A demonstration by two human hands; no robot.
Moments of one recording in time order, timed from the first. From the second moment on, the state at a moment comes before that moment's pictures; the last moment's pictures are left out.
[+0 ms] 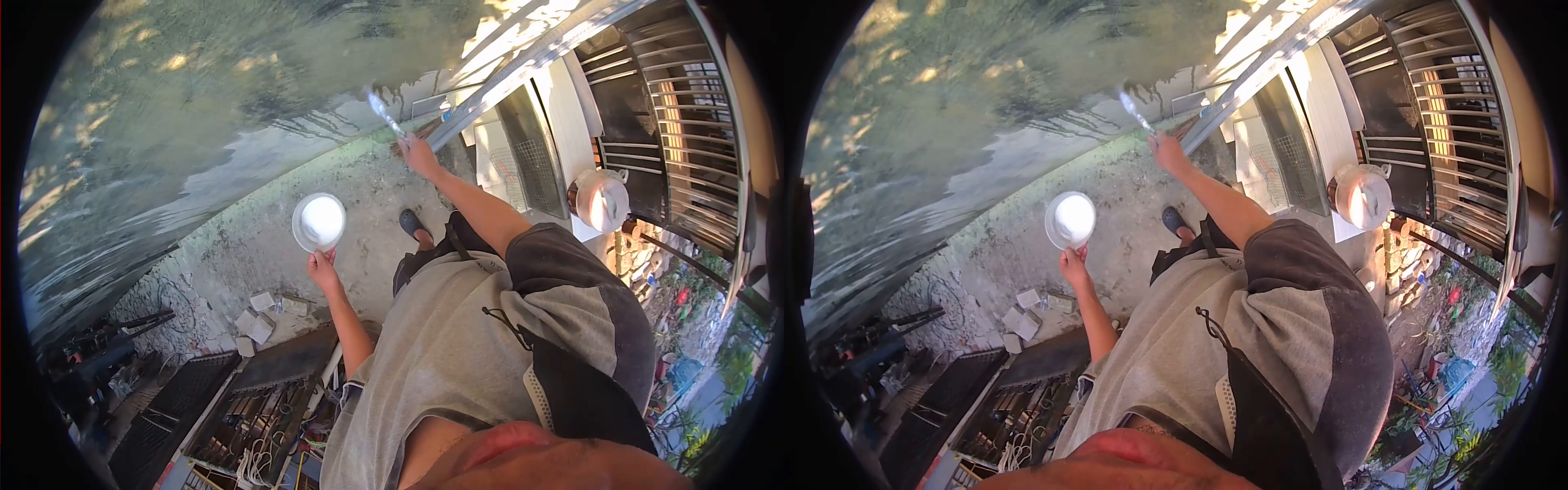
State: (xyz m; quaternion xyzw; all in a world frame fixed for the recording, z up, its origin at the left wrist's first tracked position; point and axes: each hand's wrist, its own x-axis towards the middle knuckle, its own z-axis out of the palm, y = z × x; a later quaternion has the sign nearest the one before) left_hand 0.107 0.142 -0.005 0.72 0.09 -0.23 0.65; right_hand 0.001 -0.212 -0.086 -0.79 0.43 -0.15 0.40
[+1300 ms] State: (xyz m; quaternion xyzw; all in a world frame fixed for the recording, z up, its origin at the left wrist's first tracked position) left_hand 0.122 0.077 -0.010 0.69 -0.04 -0.29 0.66; right_hand -0.119 -0.184 0.119 -0.89 0.33 -0.09 0.30
